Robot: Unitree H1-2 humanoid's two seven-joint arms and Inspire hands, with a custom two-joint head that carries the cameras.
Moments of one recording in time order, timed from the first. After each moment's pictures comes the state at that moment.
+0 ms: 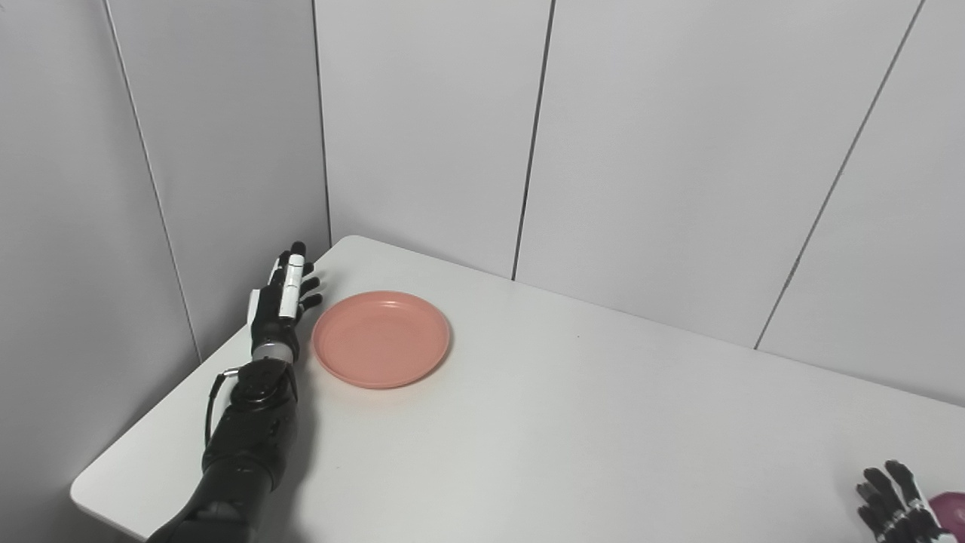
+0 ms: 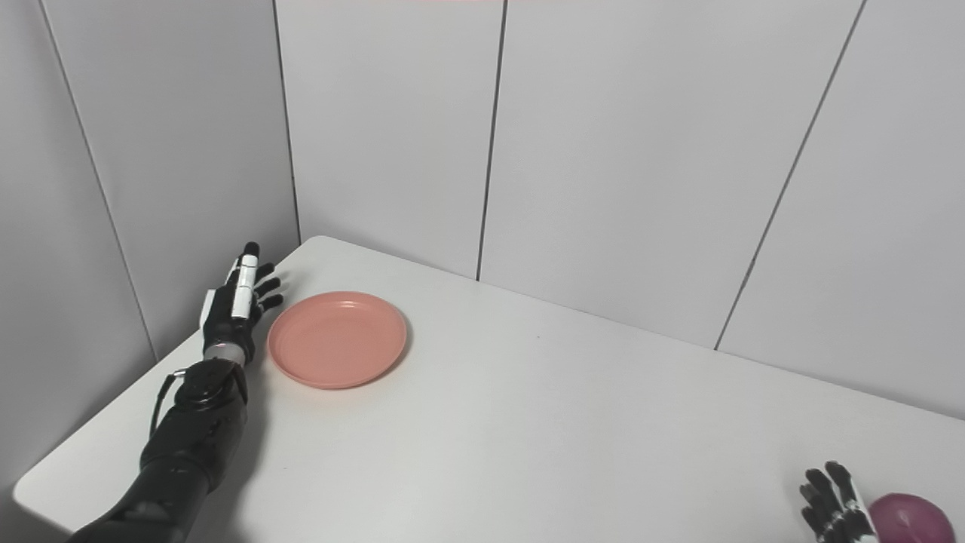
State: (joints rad) left arm -0.54 0.36 0.34 0.82 -0.23 -0.14 0.13; right arm -0.05 -0.24 -0.13 0.11 0.26 -0.12 0.33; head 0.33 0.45
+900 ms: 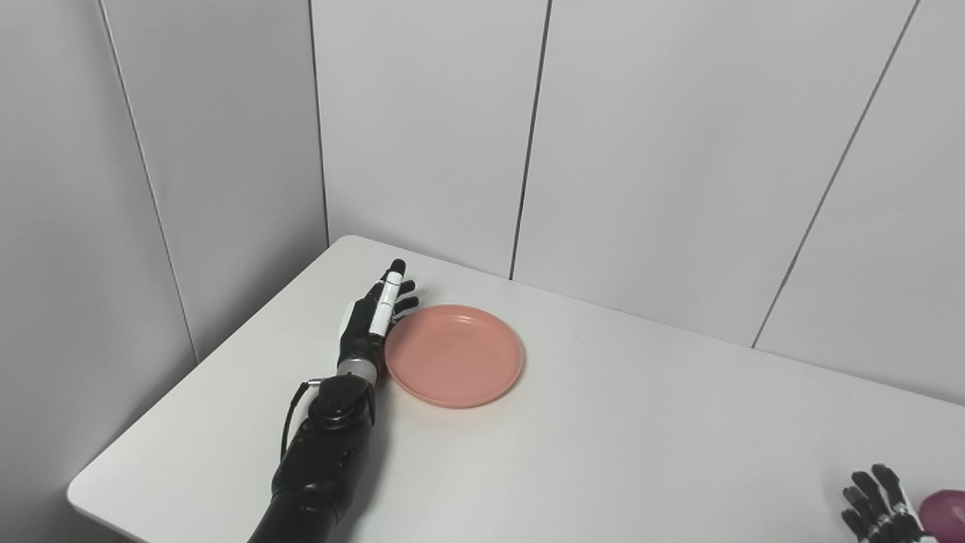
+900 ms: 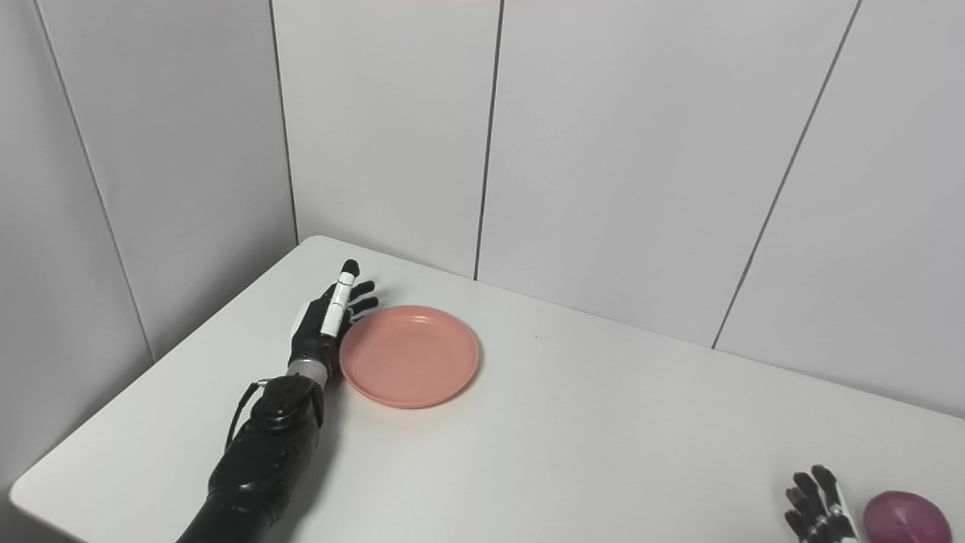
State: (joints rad) left arm -0.50 0.19 0.22 0.61 -0.17 0.01 0.13; right arm -0.01 -0.23 -0.10 0.04 0.25 -0.10 0.31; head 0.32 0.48
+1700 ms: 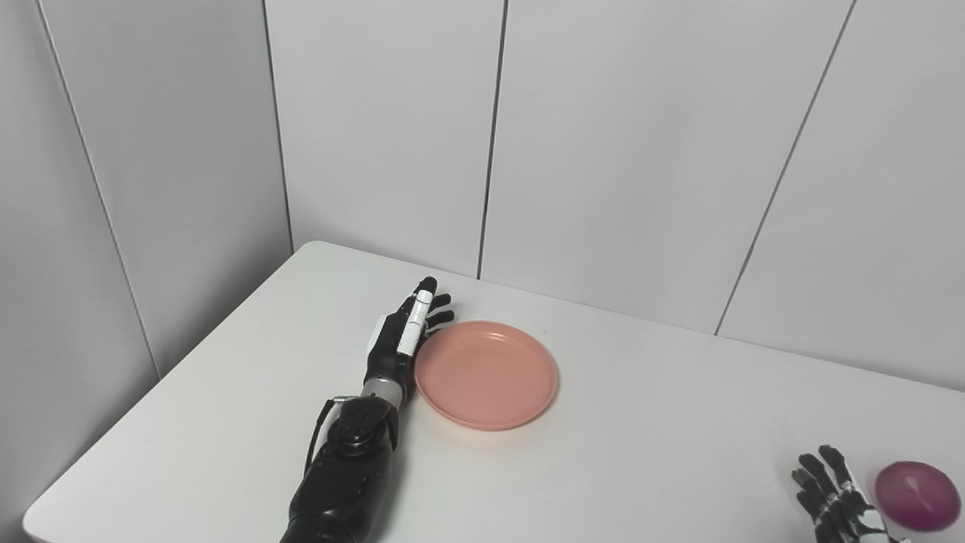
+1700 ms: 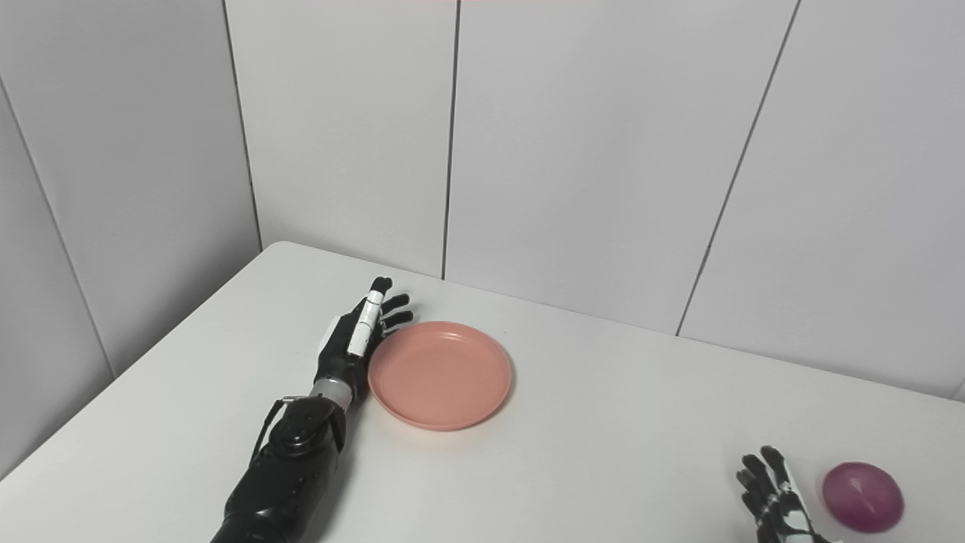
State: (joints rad) left arm -0.50 0.09 0.13 0.62 -0.17 -0.05 0.04; right arm 0.00 -0.20 -0.08 0.01 0.23 -0.08 0.29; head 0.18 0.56
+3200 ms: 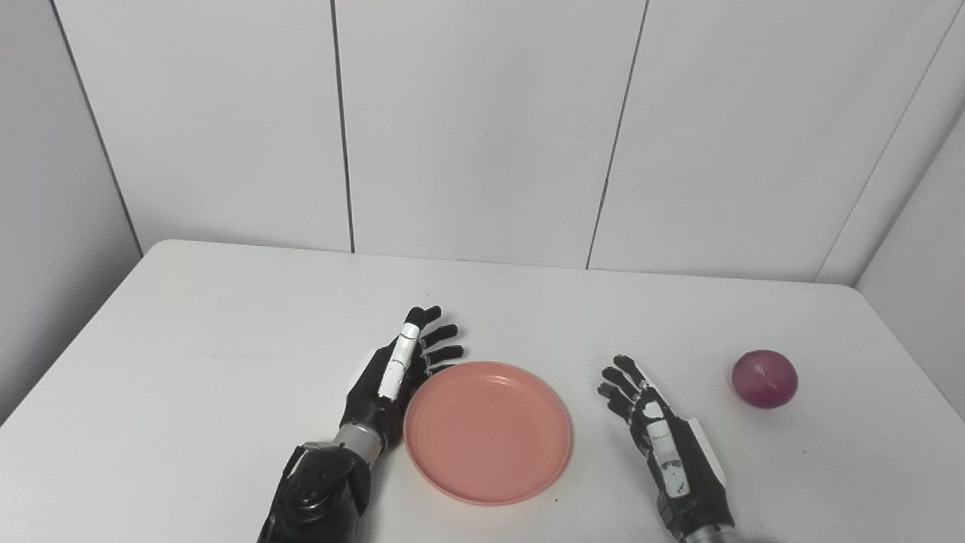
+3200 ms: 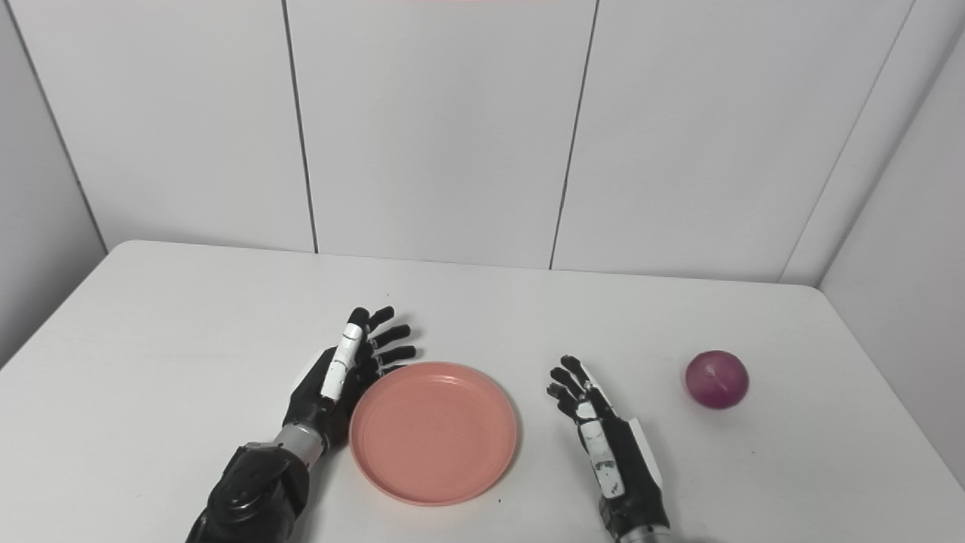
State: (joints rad) left arm -0.29 -0.05 -0.06 0.20 -0.17 0.25 -0.09; right arm 0.00 -0.07 0.03 -0.05 0.06 -0.03 0.16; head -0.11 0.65
